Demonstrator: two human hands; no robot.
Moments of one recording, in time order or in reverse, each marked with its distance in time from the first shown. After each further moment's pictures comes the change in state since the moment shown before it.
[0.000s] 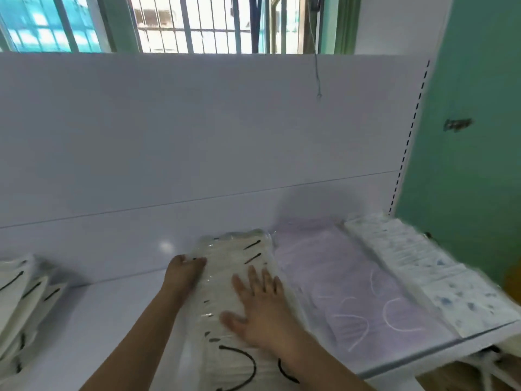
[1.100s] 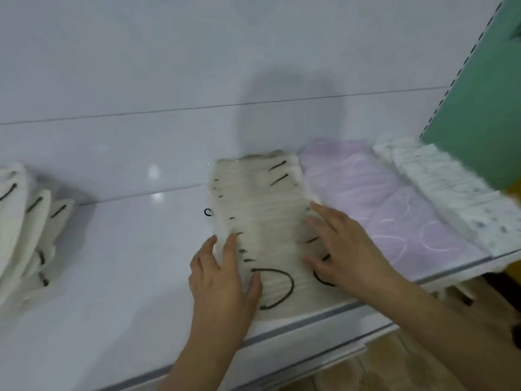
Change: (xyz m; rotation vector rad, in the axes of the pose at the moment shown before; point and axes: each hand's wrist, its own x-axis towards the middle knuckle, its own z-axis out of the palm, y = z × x) left_hand -0.164 -0.073 -0.044 0.616 -0.095 0.400; right_hand -0.076 0.011 -0.021 -0.078 0.201 -0.029
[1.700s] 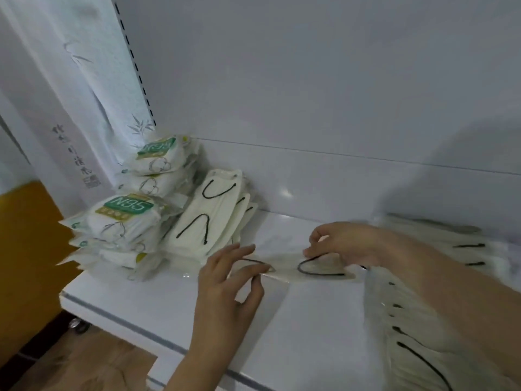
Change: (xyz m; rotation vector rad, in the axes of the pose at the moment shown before) left_hand -0.016 -0.109 -0.126 0.083 0.731 0.110; right_hand 0.219 -0.192 0.008 0.798 -0.923 0.003
